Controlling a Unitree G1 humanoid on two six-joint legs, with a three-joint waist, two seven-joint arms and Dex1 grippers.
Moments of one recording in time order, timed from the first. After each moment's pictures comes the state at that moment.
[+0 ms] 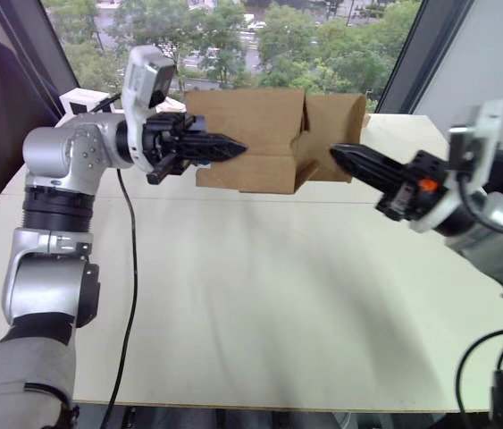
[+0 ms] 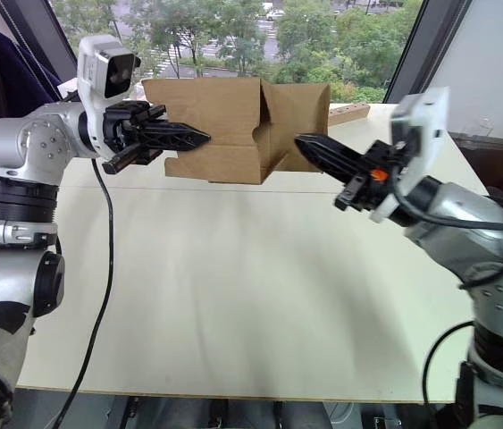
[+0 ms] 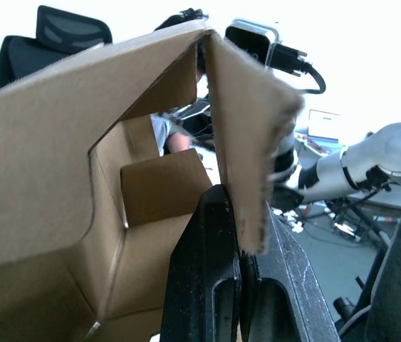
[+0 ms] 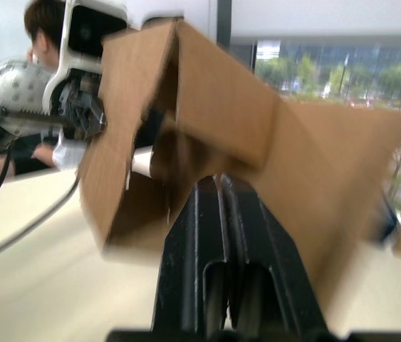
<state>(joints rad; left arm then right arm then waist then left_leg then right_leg) -1.18 0.61 -0.02 0.41 -0.66 0.84 -1.59 -0.39 -0.84 -0.44 -0.63 1.27 0.83 0.36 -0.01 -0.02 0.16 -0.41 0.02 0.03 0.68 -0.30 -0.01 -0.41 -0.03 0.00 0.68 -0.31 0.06</state>
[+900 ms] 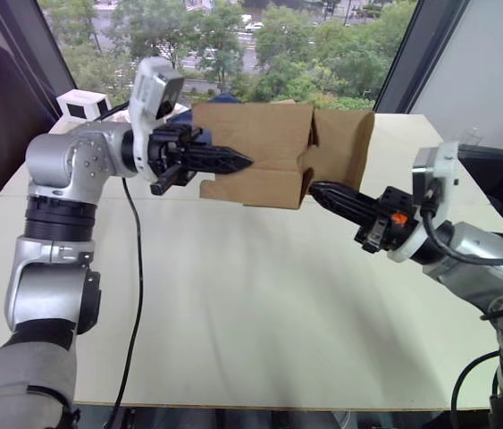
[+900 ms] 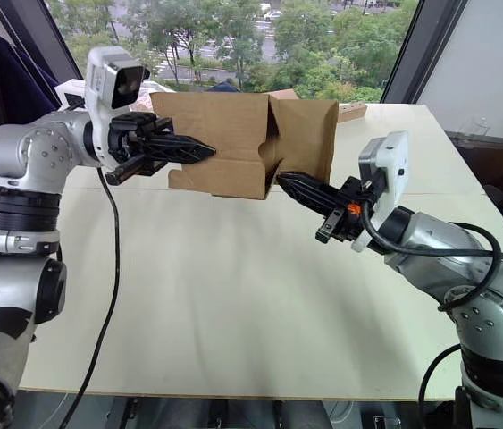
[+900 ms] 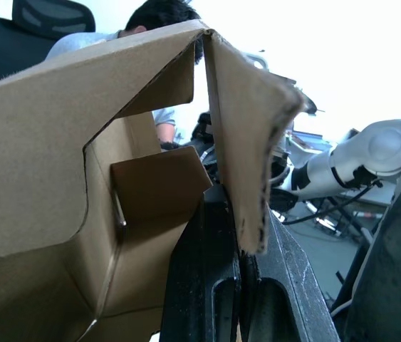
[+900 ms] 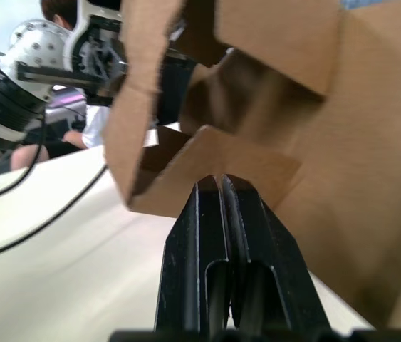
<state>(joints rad) -1.13 0.59 -0.02 0.31 -0.69 0.93 -1.55 -0.37 -0.71 -0.20 -0.65 1.14 0.76 0.38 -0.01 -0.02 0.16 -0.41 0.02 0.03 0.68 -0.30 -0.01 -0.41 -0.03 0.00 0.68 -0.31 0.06</state>
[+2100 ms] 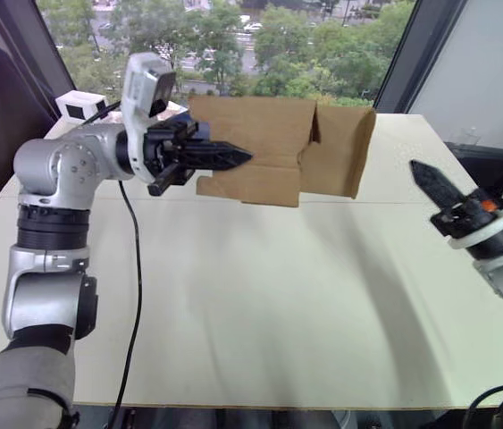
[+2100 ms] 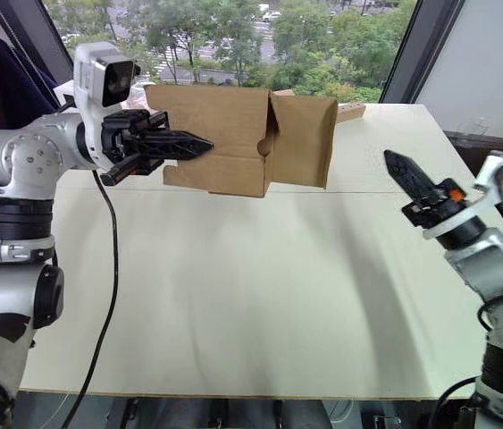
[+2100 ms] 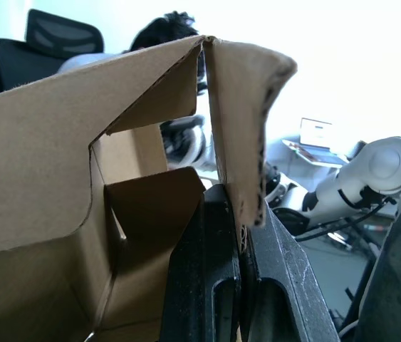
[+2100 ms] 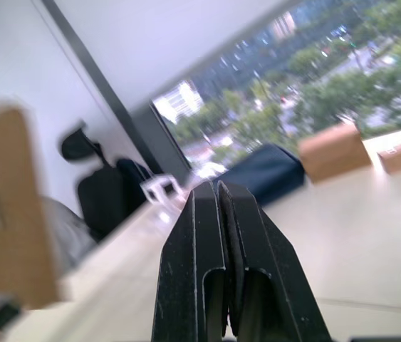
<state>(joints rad) -1.07 0.60 0.03 0.20 -0.79 0.96 -1.45 -0.32 -0.64 -0.40 -0.21 1.19 0.63 0.47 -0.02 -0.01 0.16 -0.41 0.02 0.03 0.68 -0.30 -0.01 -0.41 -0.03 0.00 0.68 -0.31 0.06</state>
